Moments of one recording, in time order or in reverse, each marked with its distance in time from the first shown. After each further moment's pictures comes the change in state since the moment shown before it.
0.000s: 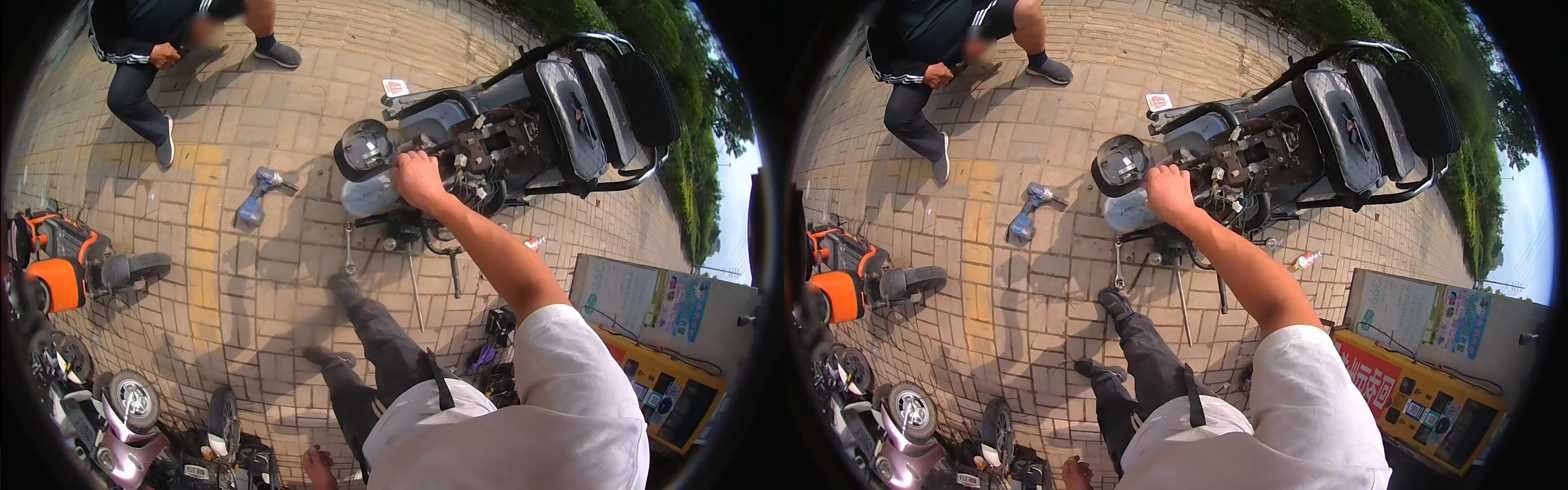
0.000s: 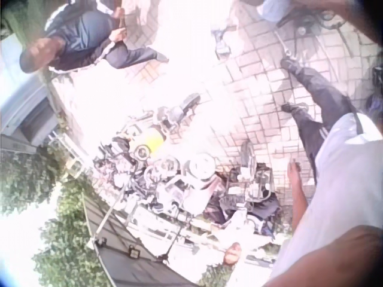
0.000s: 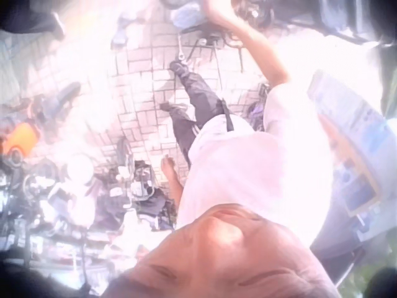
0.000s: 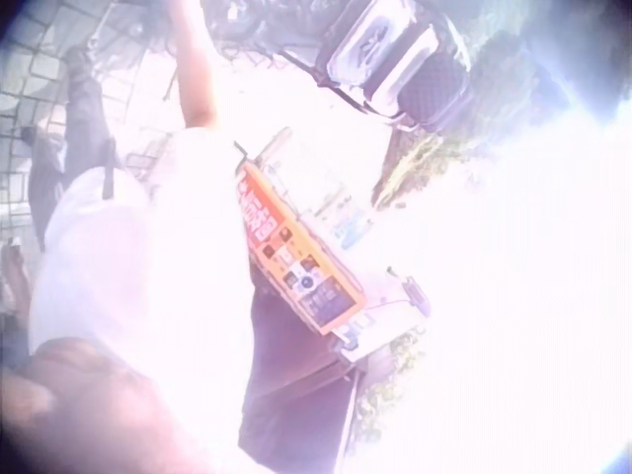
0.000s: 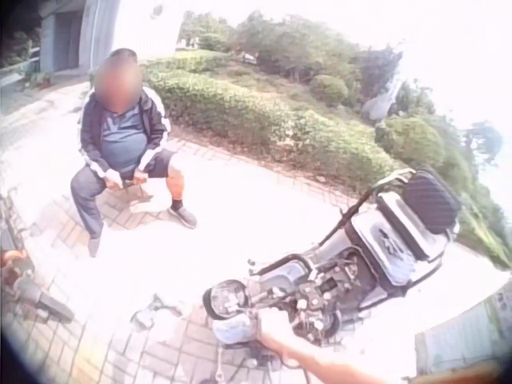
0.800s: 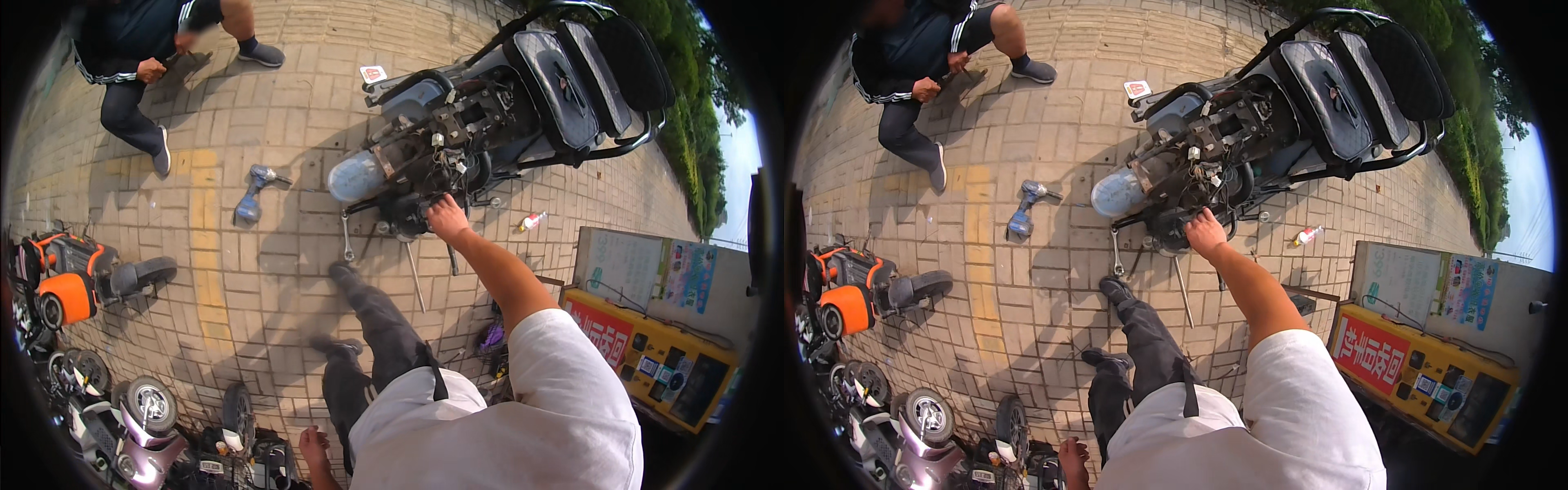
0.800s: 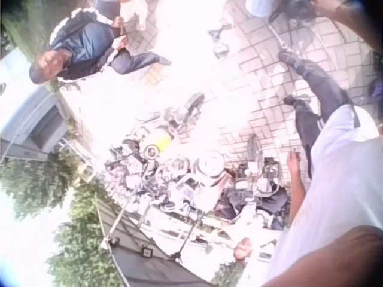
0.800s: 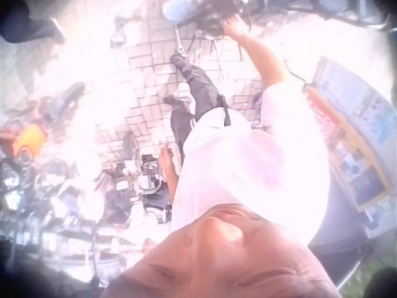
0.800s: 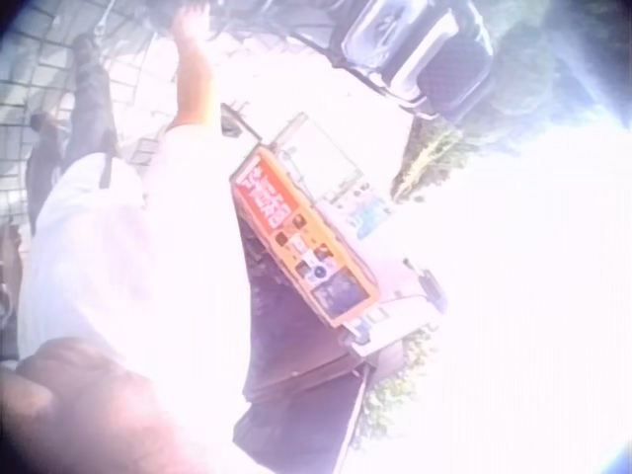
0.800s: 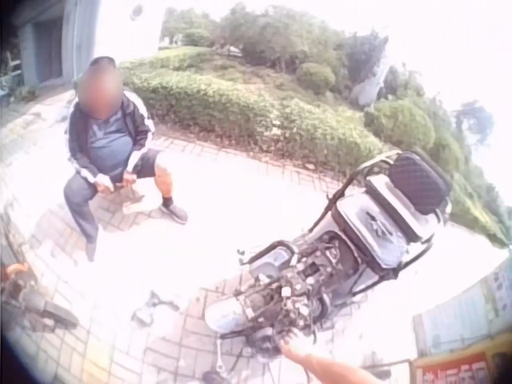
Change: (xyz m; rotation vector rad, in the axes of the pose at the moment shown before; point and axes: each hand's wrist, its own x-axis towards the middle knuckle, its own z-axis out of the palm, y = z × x) left_hand 0.019 0.007 -0.009 0.088 -0.070 -0.050; right_hand -0.165 0.112 0.078 -0.371 -0.182 -0.233
